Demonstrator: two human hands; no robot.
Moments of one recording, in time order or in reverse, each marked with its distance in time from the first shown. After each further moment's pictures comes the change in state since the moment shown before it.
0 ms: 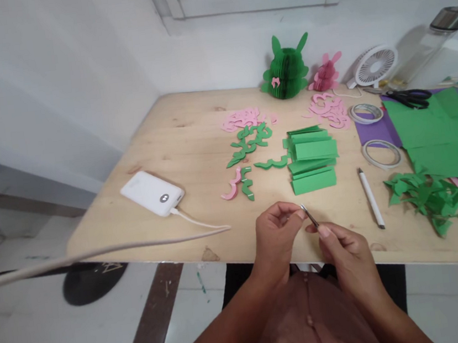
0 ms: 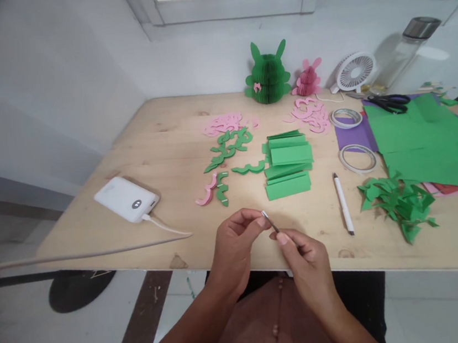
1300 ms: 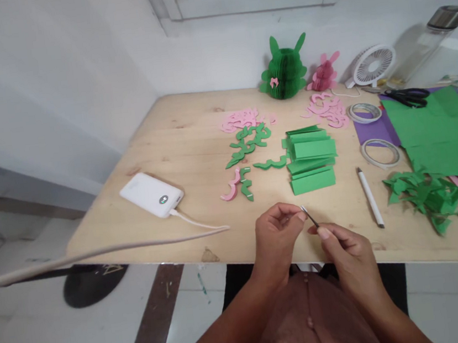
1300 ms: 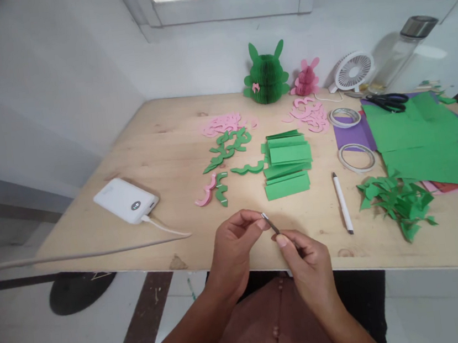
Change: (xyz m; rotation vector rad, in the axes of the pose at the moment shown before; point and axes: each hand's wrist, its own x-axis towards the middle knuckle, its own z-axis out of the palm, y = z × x) left_hand -0.003 0.002 0.000 0.005 -0.021 0.026; right_hand -0.002 -0.005 -0.001 -0.021 0.073 -0.042
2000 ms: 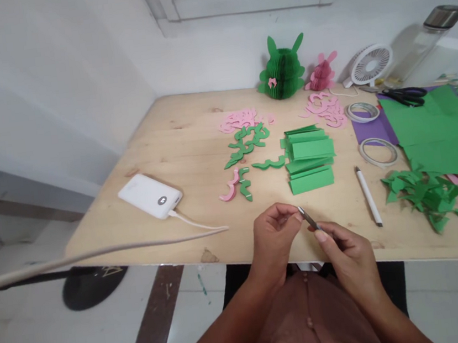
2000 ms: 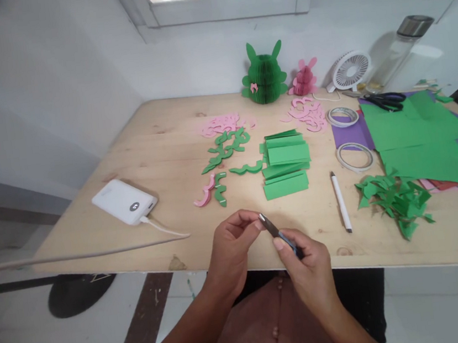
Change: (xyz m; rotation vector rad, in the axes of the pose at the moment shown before) left_hand 0.002 -0.002 -0.004 0.003 -0.024 0.014; right_hand -0.004 0.012 -0.001 0.009 -0.021 0.007
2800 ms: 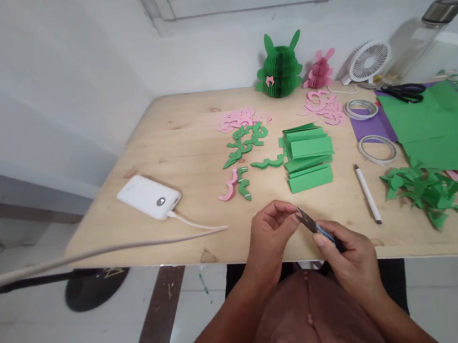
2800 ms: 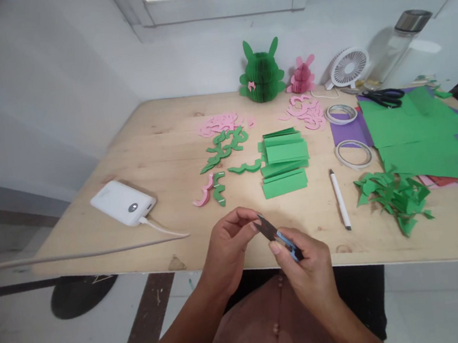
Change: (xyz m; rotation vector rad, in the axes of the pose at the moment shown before) left_hand 0.001 0.002 -0.007 -0.018 -0.086 -0.015; right_hand -0.002 -0.004 -0.005 -0.227 -0.009 -0.269
